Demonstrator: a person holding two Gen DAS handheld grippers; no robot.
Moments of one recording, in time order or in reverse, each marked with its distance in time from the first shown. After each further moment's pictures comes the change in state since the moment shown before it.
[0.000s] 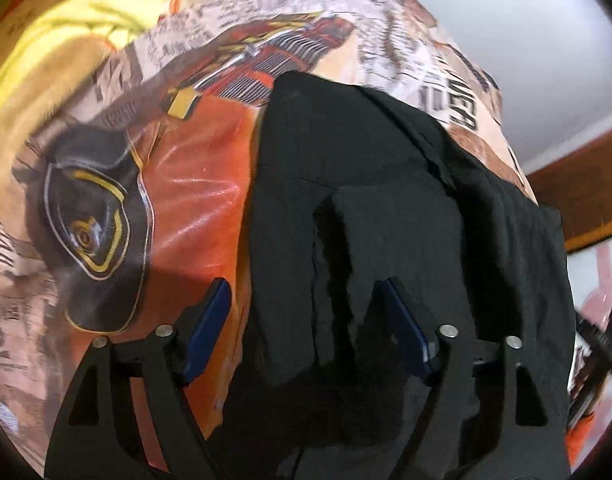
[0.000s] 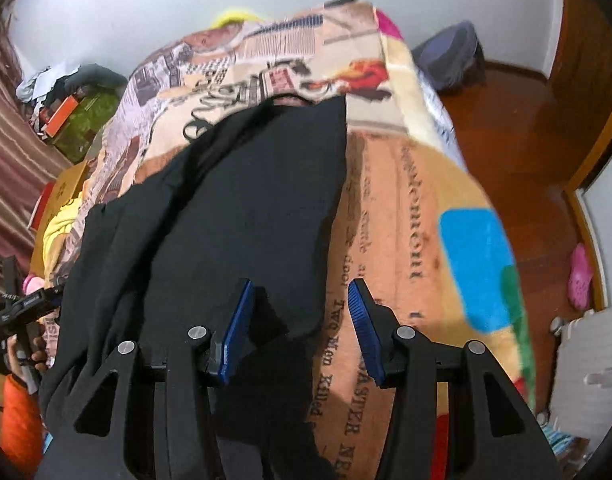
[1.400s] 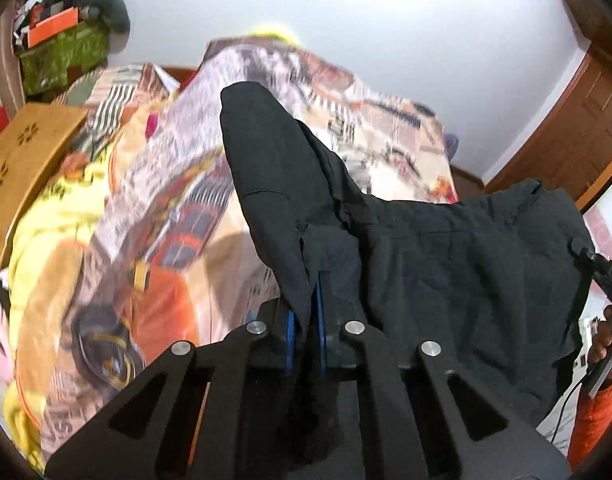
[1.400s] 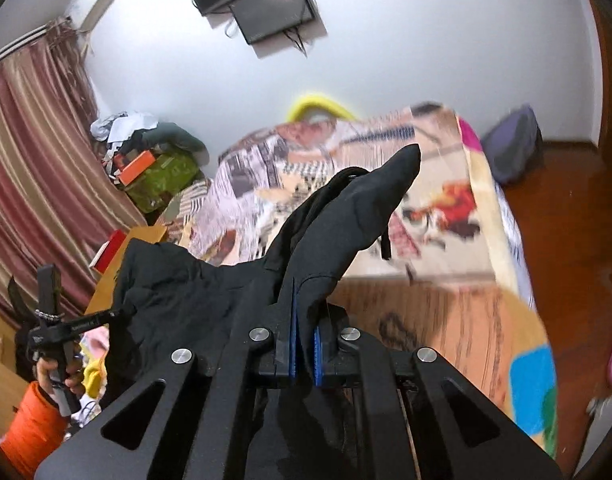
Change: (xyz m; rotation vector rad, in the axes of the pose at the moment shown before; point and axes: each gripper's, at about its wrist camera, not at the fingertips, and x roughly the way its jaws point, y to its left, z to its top) left arm -0.098 -0.118 0.063 0.280 -0.232 0.004; right arm -0.070 0.082 0.073 -0.125 -0.344 0.193
